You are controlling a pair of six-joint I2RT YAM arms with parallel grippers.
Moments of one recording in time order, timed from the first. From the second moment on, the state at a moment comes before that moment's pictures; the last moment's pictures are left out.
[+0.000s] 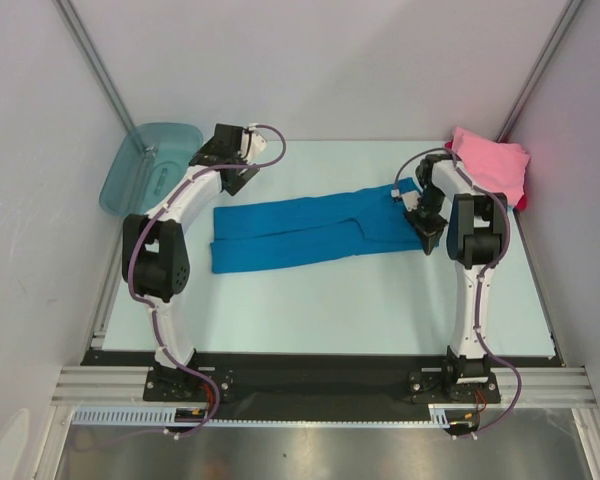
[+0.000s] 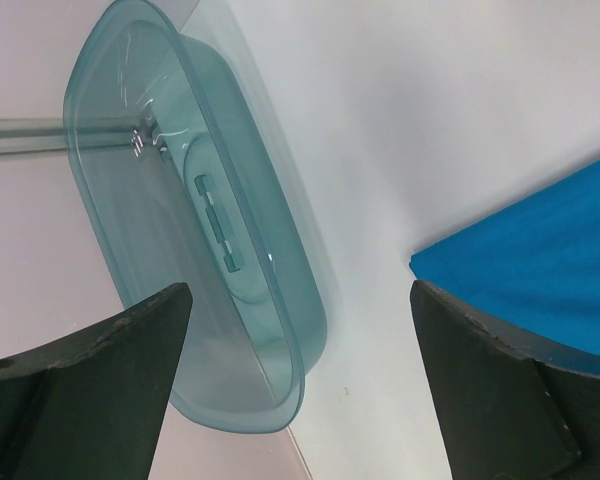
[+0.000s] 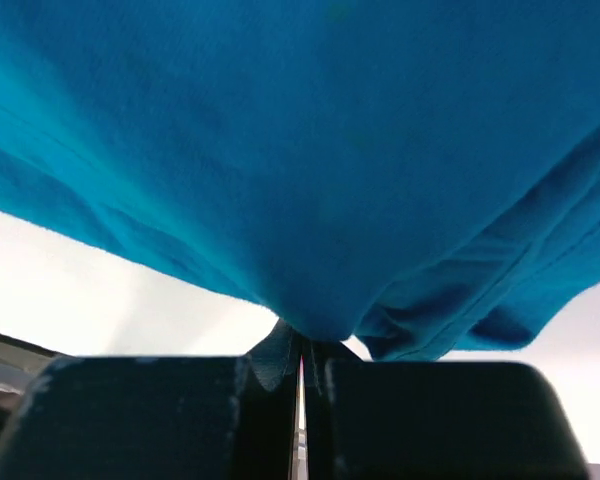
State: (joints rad) left arm -0.24 1.97 1.67 -0.45 -0.36 0.67; right arm 0.04 2.35 1.91 -1.35 -0.07 -0.52
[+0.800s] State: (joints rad) left arm -0.26 1.95 1.58 -0.45 -0.42 0.76; right arm 0.12 2.58 2.36 -1.38 0.14 -0.51
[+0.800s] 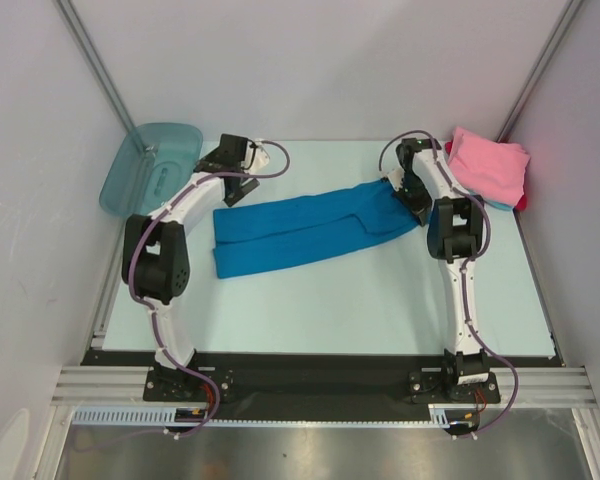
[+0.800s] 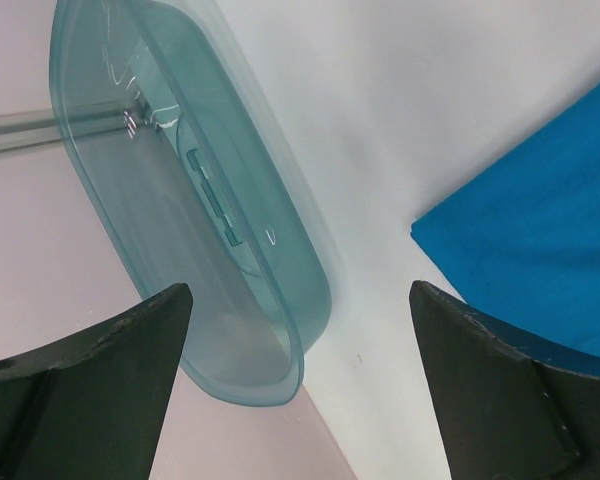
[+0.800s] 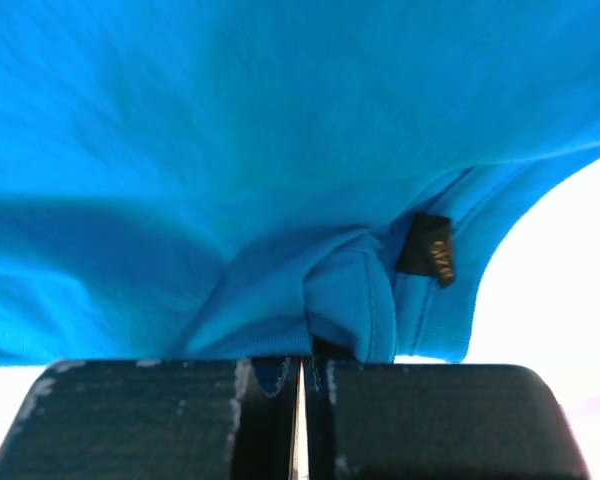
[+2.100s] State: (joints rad) left arm -0.27 1.93 1.52 -0.33 -0.50 0.76; right arm 0.24 2.44 2.19 -0.78 0.33 -0.65
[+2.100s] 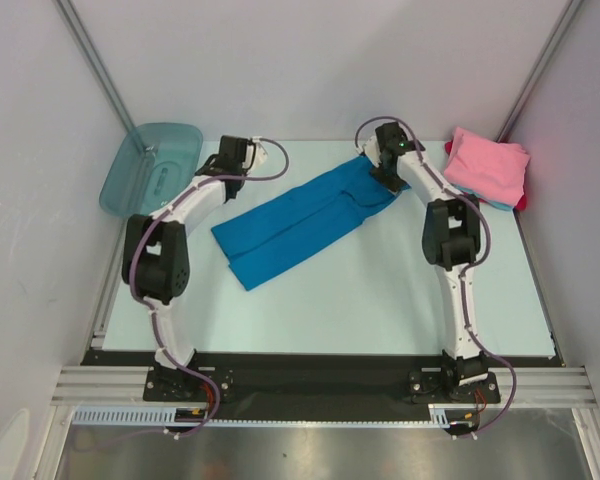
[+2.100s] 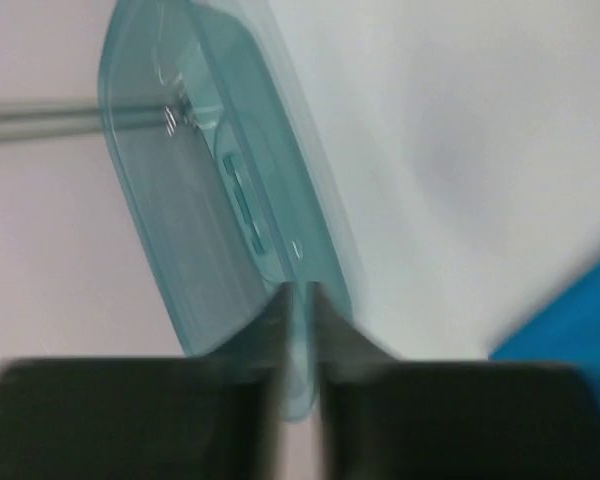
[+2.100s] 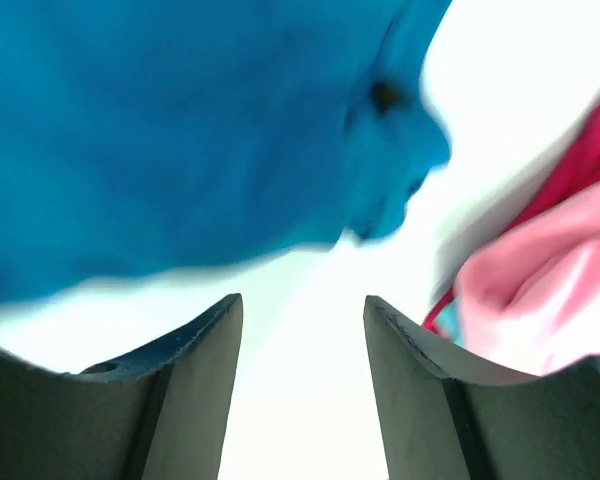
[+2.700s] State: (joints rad) left arm -0.24 2.24 1.67 -0.33 -0.45 0.80; right arm 0.13 2.22 2.29 -1.02 0.24 -0.61
